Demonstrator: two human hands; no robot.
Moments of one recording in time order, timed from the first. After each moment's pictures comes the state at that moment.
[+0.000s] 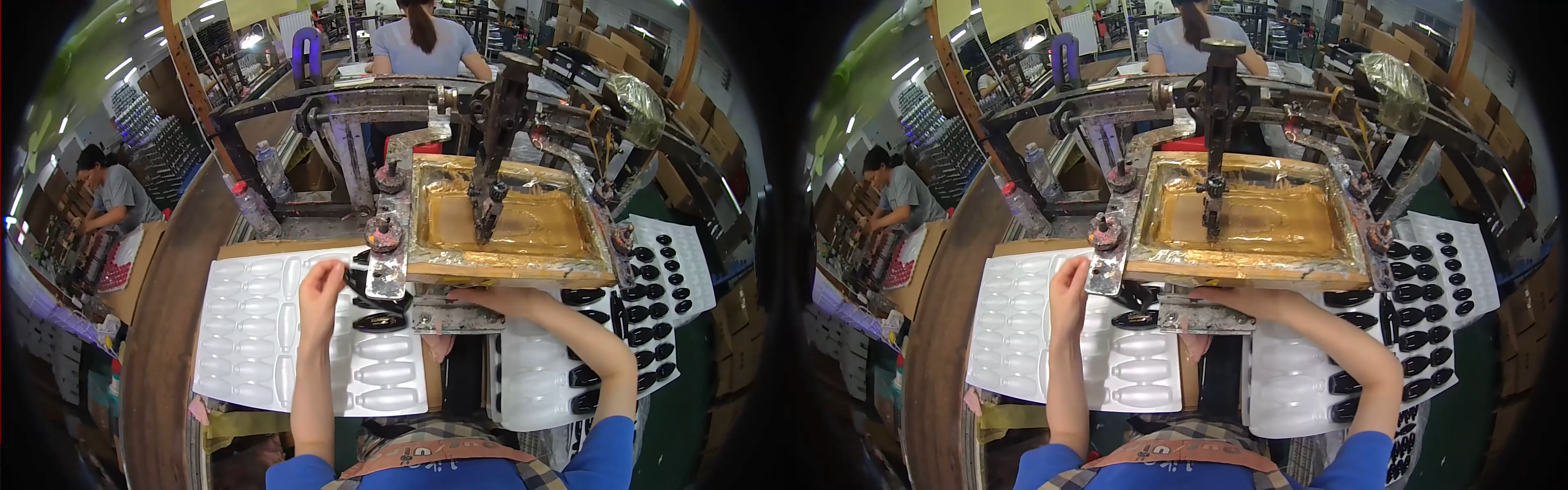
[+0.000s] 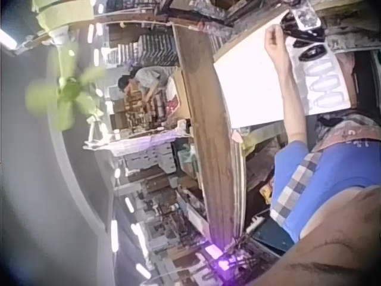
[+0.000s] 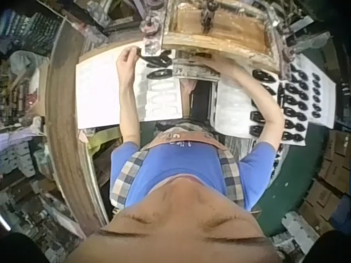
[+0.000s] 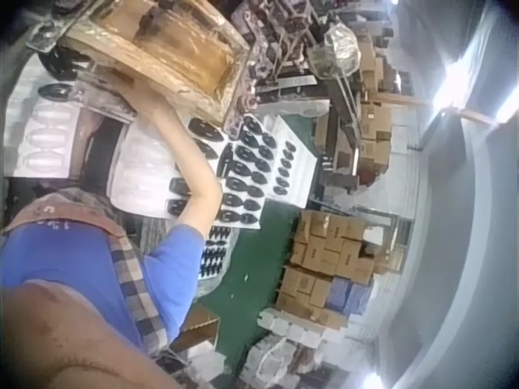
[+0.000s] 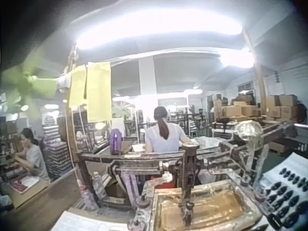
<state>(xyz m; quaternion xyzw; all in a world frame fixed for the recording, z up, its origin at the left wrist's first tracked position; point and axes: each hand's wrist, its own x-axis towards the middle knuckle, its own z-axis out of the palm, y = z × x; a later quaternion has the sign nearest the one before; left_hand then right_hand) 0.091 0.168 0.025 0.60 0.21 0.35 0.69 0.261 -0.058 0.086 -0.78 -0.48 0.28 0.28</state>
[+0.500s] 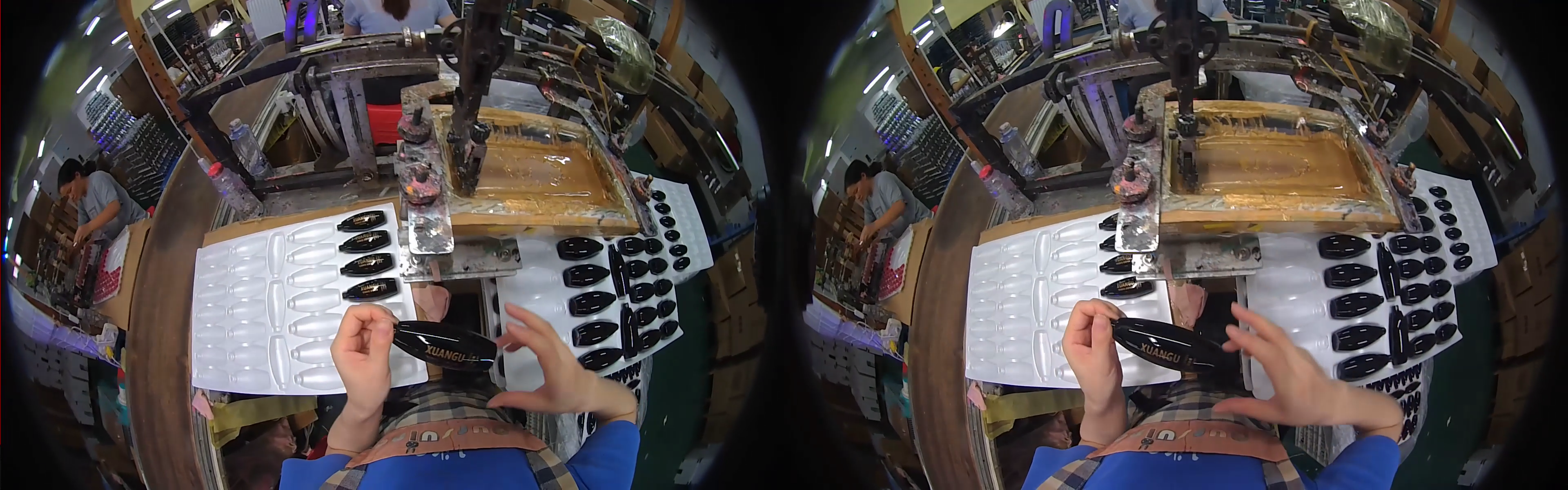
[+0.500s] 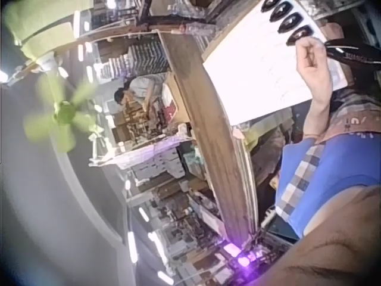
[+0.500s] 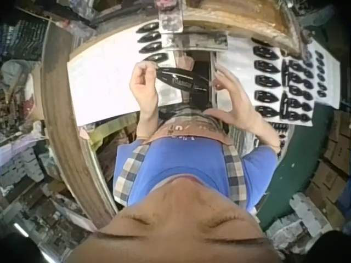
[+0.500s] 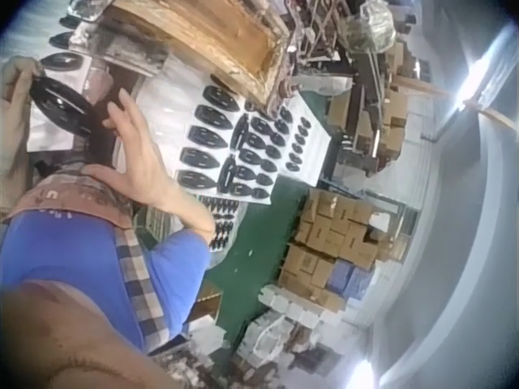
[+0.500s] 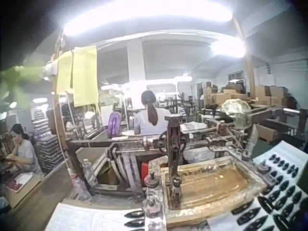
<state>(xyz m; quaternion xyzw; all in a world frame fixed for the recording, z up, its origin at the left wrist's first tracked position) 0.046 0.042 0.062 0.55 0.13 0.37 0.74 0.146 -0.153 0.110 -0.70 -0.56 0.08 0.44</state>
